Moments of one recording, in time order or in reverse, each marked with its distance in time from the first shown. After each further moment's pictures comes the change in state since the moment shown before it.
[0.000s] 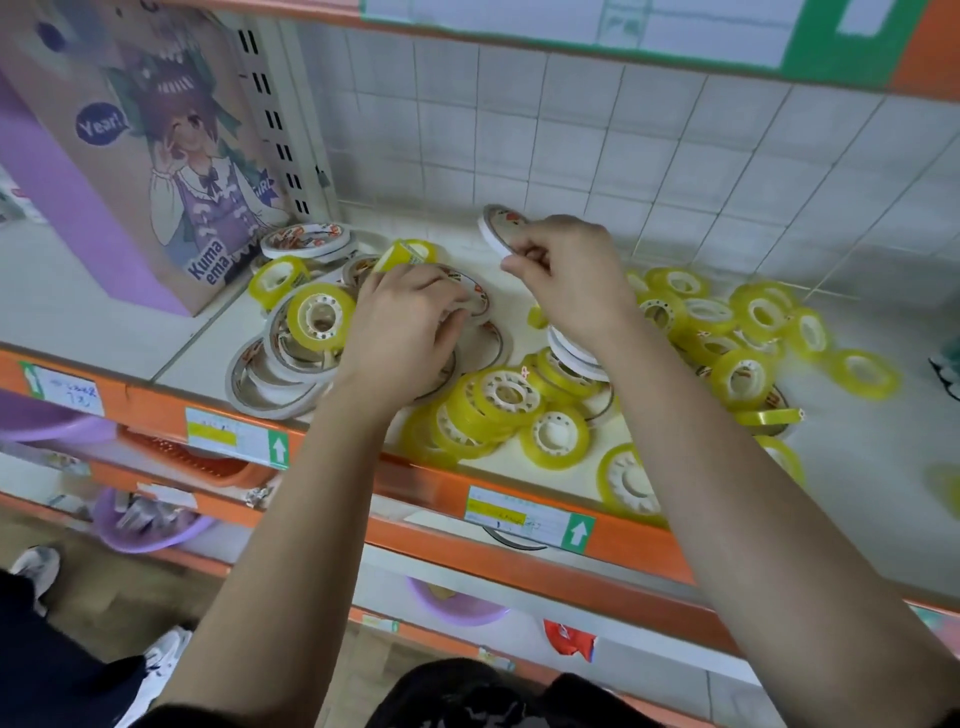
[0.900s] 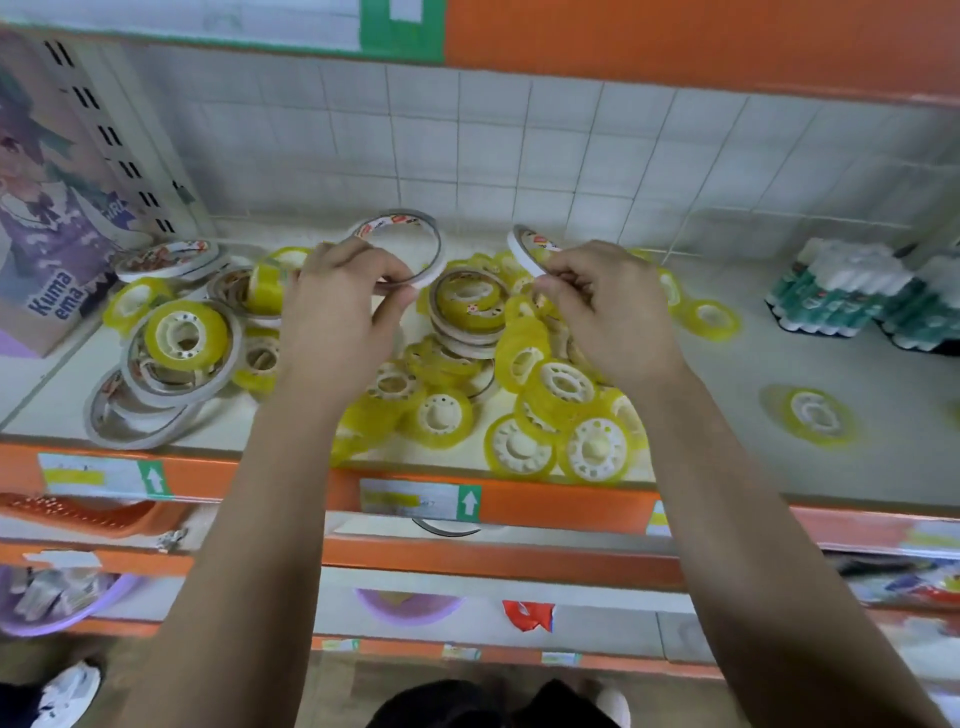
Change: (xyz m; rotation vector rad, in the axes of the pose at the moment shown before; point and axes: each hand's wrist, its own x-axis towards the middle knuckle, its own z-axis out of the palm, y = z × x) left_hand 0.017 0.064 -0.006 -0.242 0.081 0.002; right_hand -0.104 0.053 -0.083 -0.016 0.264 0.123
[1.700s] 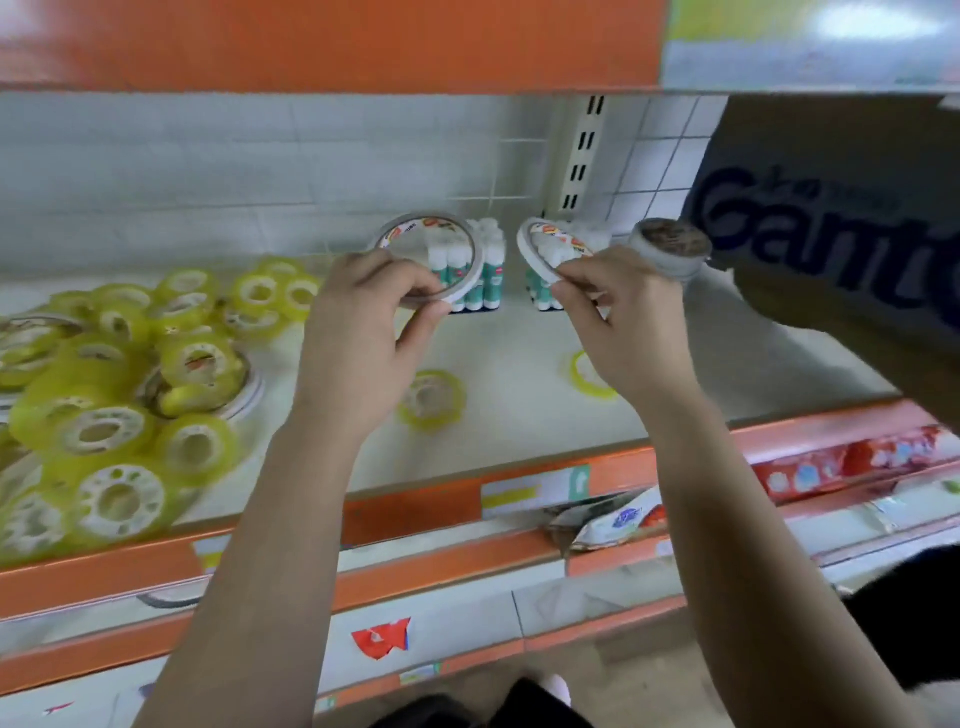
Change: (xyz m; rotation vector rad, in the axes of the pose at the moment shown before) left_hand 0.014 0.326 0.165 -0.284 -0.037 0.275; right_hand -0.111 0.225 -0.263 -0.179 0.247 0.105
